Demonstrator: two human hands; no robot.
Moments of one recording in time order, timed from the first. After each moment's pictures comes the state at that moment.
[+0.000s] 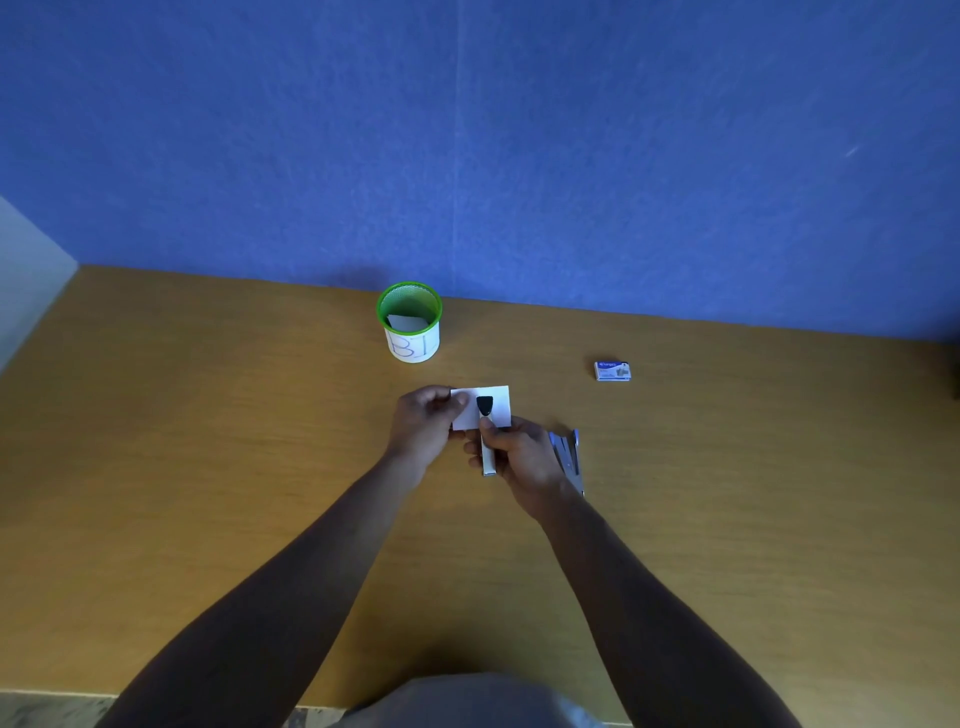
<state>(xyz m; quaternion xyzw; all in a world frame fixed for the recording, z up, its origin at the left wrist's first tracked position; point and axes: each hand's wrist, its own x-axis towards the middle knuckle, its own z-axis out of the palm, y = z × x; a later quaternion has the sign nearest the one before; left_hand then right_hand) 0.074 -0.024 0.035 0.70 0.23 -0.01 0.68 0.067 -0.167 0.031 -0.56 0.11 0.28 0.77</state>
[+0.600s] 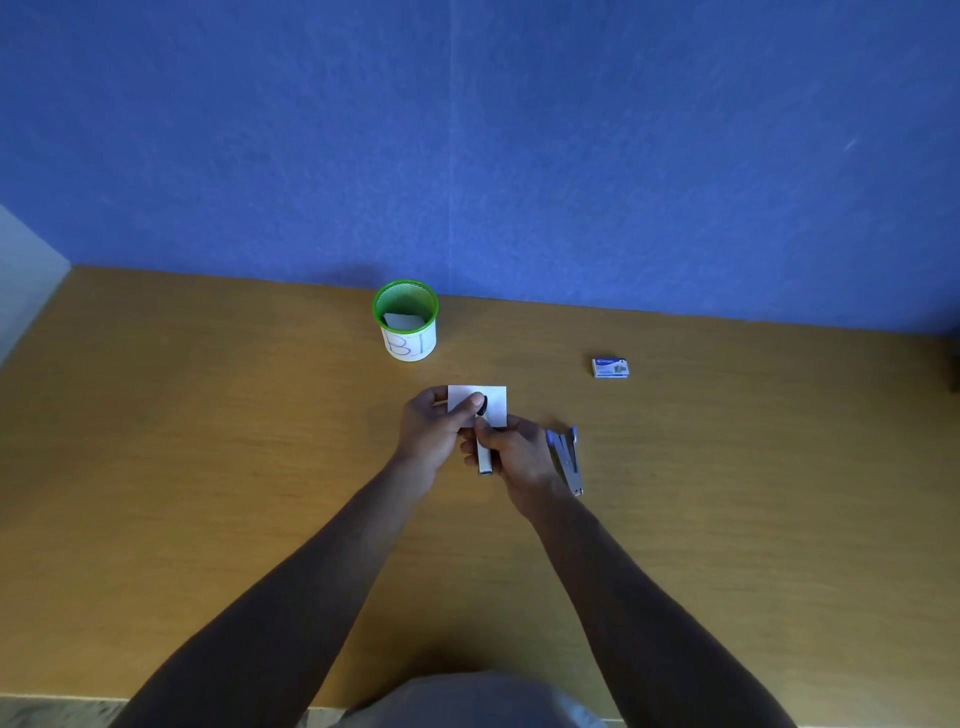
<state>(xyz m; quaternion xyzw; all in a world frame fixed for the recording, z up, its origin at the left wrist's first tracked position) 0.065 -0.040 0.044 0.63 0.27 -0.04 0.73 0.065 -0.163 0.030 -0.59 0.14 0.24 0.76</state>
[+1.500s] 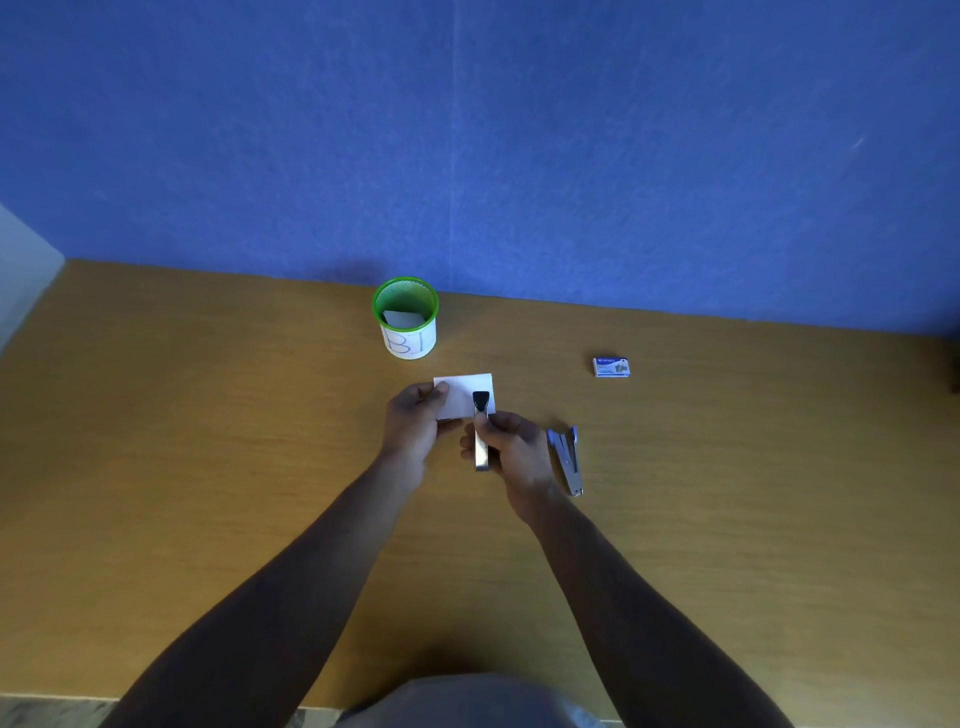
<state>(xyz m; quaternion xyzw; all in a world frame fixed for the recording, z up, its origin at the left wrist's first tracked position) 0.075 -0.024 0.034 0.56 0.33 -0.02 0.76 0.062 -0.161 0.026 -0.61 0.15 0.22 0.75</state>
